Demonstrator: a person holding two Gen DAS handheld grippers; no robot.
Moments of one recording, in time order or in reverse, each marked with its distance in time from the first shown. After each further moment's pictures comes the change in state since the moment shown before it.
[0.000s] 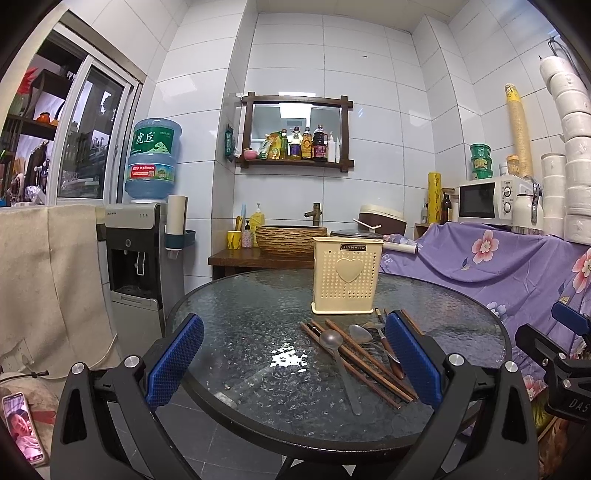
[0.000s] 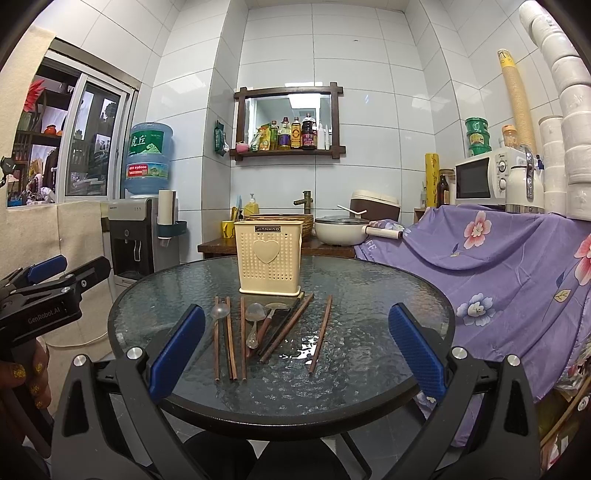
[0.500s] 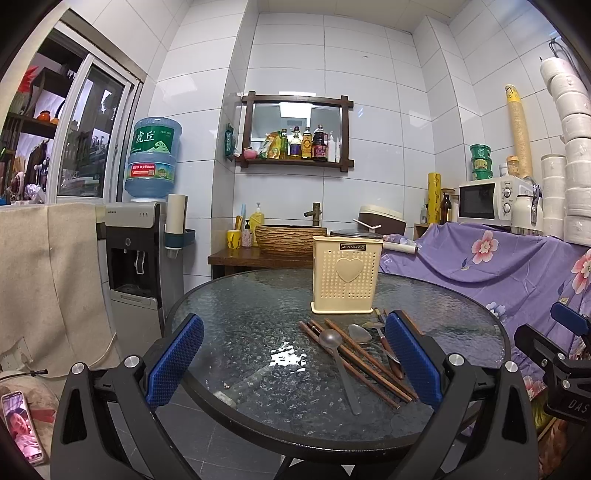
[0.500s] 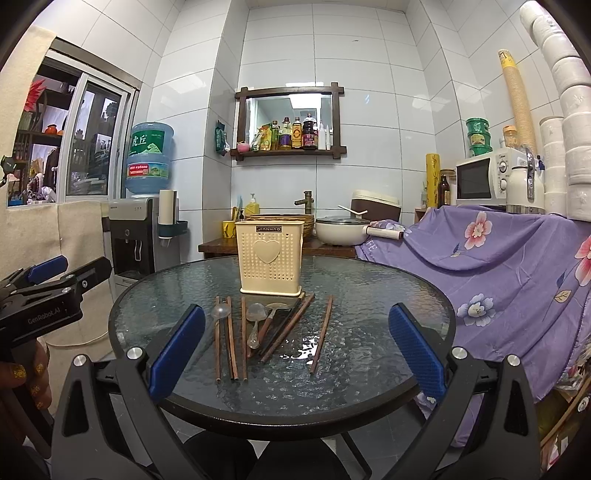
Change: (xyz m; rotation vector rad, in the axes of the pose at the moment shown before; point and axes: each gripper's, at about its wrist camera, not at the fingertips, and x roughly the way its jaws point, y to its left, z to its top) left arm -0.001 -0.001 -0.001 -0.003 -0.001 -0.001; right arm 0.000 0.001 0.000 0.000 0.001 0.003
